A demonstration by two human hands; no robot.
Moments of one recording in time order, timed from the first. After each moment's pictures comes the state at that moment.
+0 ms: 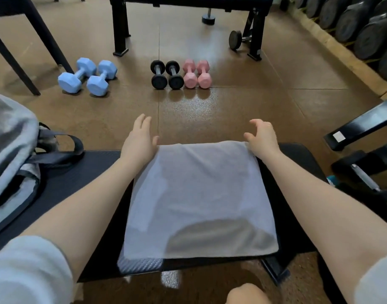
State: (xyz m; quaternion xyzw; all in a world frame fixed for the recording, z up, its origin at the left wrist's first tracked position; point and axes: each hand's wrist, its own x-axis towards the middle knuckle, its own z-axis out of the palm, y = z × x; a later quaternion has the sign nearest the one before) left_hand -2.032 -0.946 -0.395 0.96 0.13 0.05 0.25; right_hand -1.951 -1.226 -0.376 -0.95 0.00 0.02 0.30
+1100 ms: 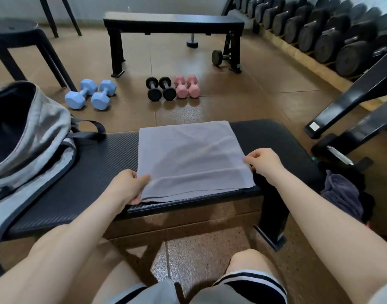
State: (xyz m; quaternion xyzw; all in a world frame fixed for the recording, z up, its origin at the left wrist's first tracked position) left_hand -2.237 -0.953 -0.380 0.82 0.27 -0.09 0.50; right_hand -2.132 -1.265 -0.379 -0.91 0.11 0.08 0.39
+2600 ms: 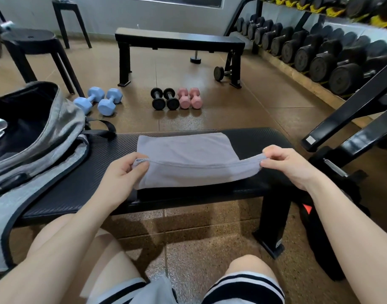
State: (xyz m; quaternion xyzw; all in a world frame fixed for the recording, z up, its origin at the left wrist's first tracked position) left_hand -2.281 -0.935 -0.359 0.80 -0.02 0.13 0.59; right_hand -2.174 -1.301 -0.332 -0.81 -0.13 0.10 0.56
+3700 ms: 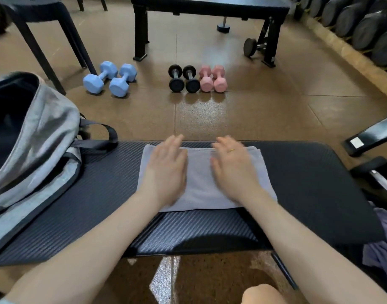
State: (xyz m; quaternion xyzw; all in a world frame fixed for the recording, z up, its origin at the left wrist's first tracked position) left_hand -2.137 -0.959 -0.401 0.98 -0.04 0.17 0.04; right_hand -2.076 -1.129 -0.398 -0.94 -0.29 -0.13 0.14
